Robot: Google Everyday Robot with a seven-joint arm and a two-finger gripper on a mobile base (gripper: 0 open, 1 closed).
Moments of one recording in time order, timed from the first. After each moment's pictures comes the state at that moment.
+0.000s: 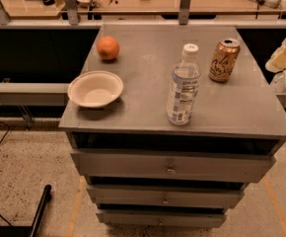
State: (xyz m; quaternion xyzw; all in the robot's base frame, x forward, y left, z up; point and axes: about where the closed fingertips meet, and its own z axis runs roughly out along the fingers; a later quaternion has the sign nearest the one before) arm 0.557 -0.309 1.031 -0.46 0.81 -0.16 0.34
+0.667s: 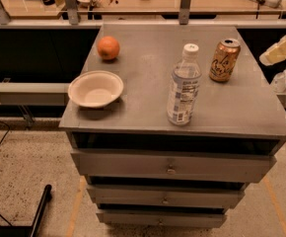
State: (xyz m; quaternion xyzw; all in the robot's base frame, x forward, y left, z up) arm 0.588 -0.343 1.019 -0.33 0.83 -0.14 0.43
